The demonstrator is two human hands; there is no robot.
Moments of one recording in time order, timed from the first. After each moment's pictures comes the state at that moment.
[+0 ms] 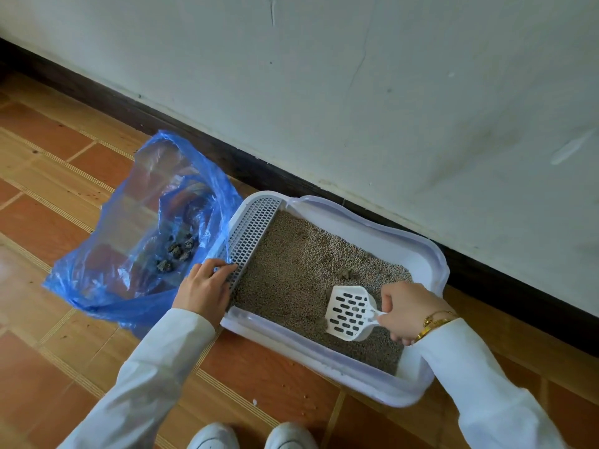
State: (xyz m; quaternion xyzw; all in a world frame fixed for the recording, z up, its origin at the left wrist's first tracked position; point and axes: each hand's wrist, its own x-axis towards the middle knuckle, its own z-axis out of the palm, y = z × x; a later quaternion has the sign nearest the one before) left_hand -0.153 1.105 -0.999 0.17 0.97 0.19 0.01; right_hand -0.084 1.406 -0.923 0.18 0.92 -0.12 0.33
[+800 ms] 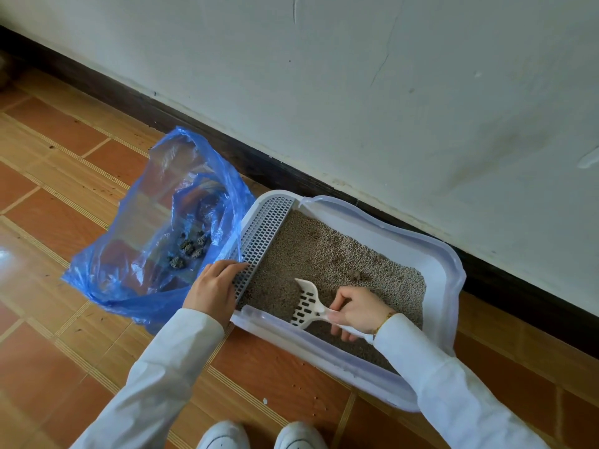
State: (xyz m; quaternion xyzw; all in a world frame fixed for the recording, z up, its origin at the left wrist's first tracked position) left_hand -0.151 1.099 -1.002 0.15 0.96 0.25 -0.01; right_hand -0.102 1.359 -1.006 0.20 0.80 -0.46 0.33
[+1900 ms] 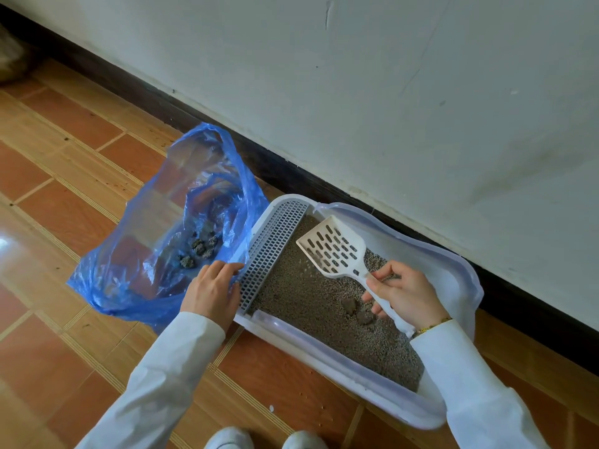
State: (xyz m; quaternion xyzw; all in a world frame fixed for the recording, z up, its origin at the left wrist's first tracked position) left_hand -0.155 1.082 -0.996 0.10 0.97 0.23 0.02; right_hand -0.115 1.372 -0.947 0.27 0.78 -0.56 0.10
